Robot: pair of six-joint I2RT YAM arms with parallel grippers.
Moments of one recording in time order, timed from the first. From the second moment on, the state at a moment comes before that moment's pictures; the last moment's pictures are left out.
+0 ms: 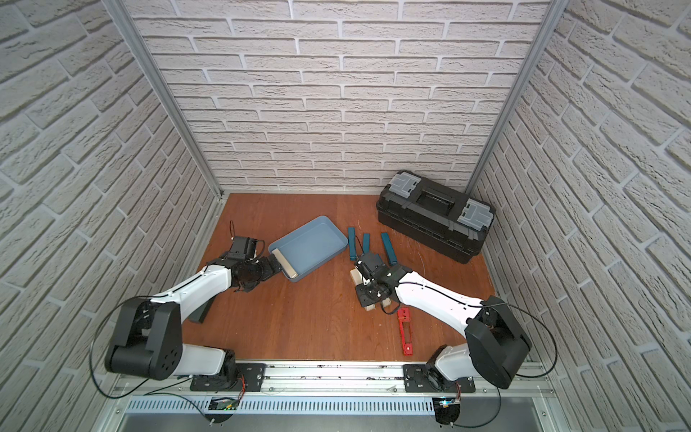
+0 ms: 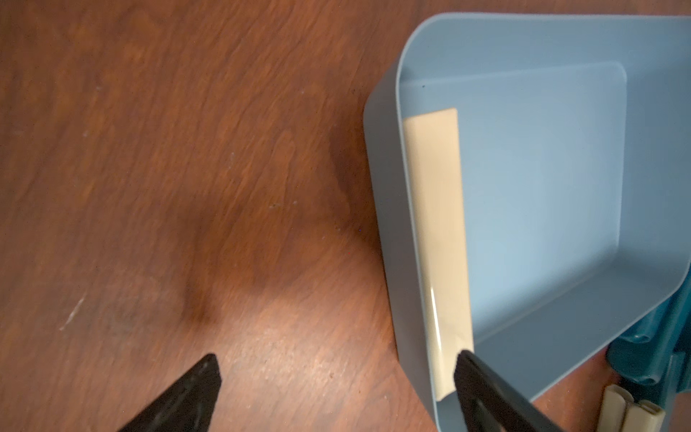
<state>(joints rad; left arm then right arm) -0.17 1.39 0.74 -0.42 0.12 -0.67 0.68 1.40 0.90 -0.70 0.01 0.33</state>
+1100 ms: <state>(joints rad) -0.16 1.45 0.86 -0.45 0.14 -0.64 0.68 1.83 1.46 -0.71 -0.16 0.18</state>
